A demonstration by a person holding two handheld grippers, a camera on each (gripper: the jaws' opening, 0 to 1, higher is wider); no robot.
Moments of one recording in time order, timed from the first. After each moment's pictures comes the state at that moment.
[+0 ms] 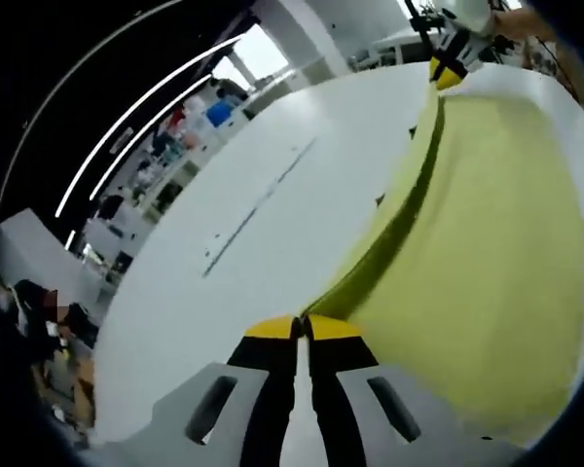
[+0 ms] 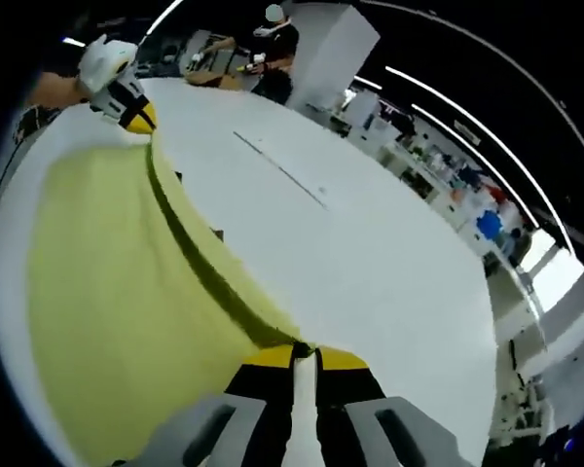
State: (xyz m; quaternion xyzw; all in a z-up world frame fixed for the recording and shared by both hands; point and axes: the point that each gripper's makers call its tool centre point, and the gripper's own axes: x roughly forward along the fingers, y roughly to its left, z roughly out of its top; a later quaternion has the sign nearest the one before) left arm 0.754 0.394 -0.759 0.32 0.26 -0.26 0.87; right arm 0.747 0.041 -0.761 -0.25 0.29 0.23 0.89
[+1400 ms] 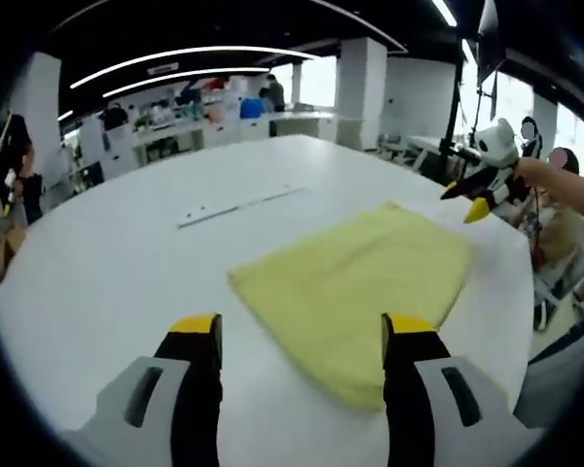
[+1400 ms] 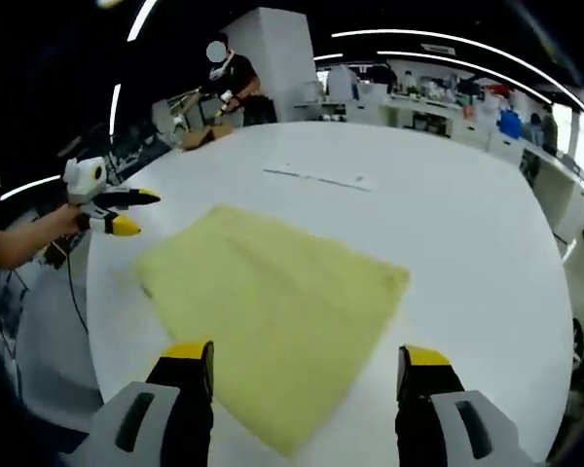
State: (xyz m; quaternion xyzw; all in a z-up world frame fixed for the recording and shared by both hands) left arm 0.630 0.394 -0.706 0.07 0.28 -0.31 0.91; right arm 0.619 0.077 -0.726 -0.05 0.39 0.31 0.86
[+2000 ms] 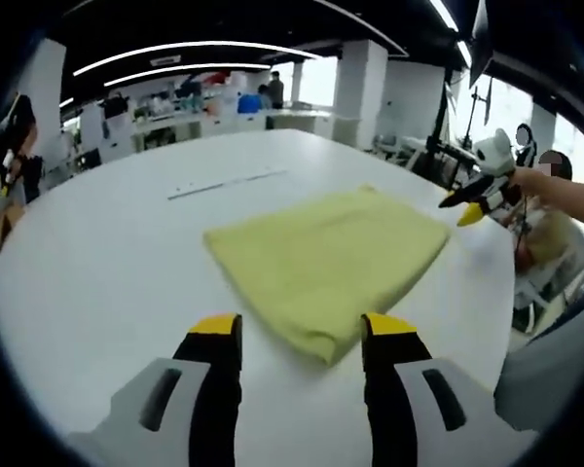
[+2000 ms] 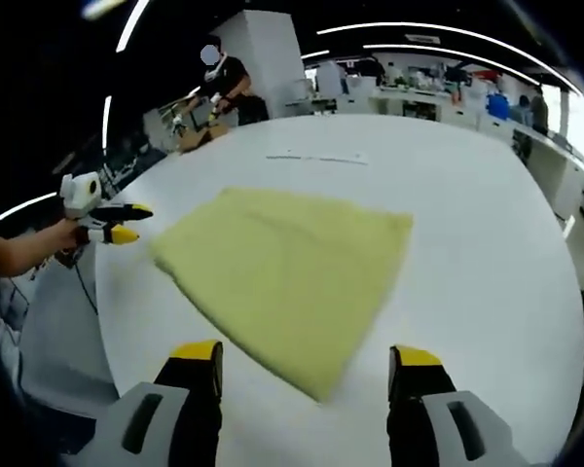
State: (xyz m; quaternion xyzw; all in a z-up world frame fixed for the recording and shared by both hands) left arm 0.580 0.393 -0.733 0.05 0.29 -0.31 0.90; right arm 0.572 0.064 -0.750 -0.01 0.40 0.30 0.87
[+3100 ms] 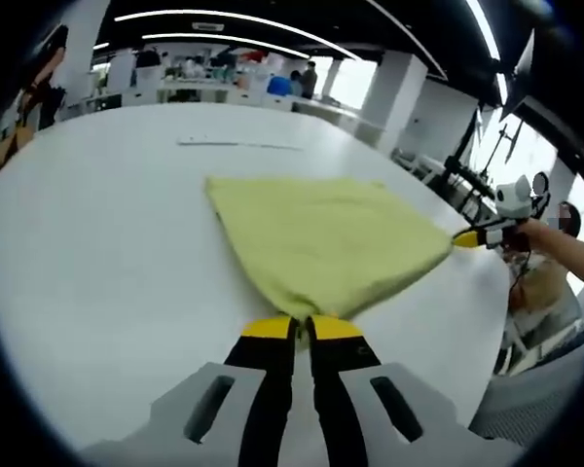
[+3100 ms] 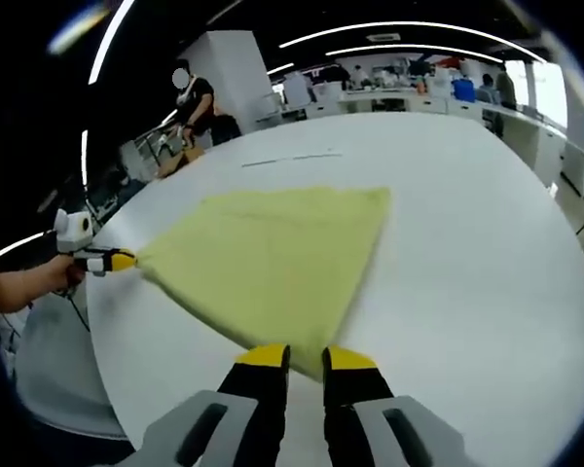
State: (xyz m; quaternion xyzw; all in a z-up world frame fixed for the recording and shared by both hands) left arm 0.569 0.386 -0.763 -0.06 0.33 -0.28 0.90; right arm 0.564 0.053 -0.774 0.04 0.39 0.25 0.89
